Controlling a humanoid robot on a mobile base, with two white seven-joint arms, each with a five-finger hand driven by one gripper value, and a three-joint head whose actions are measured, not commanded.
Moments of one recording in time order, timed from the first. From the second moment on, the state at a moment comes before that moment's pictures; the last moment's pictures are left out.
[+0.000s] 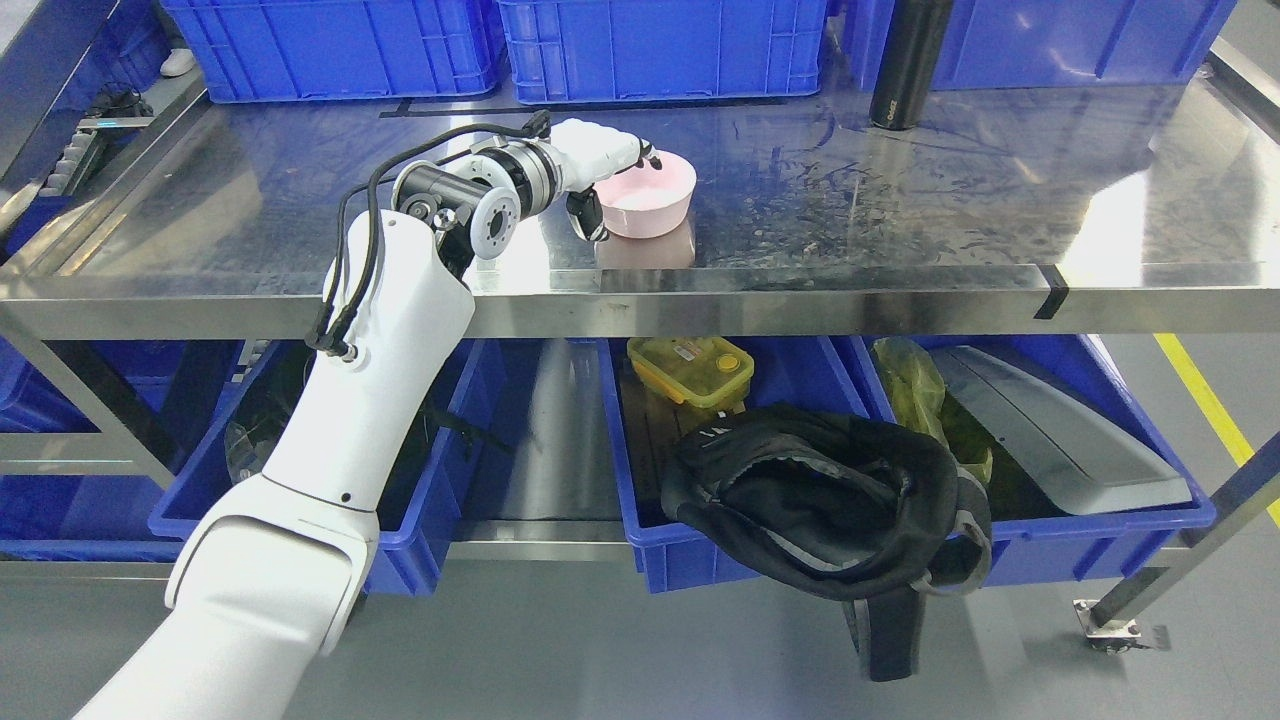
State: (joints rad) left arm -0.86 0.12 -0.40 -1.17 -1.07 -0.08 -0.75; right arm 0.00 0.00 0.05 0.00 0.06 -0.08 -0.03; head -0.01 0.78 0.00
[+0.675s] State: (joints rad) left arm -0.90 0.06 -0.41 -1.09 -1.08 -0.03 -0.78; right arm 0.00 0.00 0.05 0.00 0.06 -0.08 -0.03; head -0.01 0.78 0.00
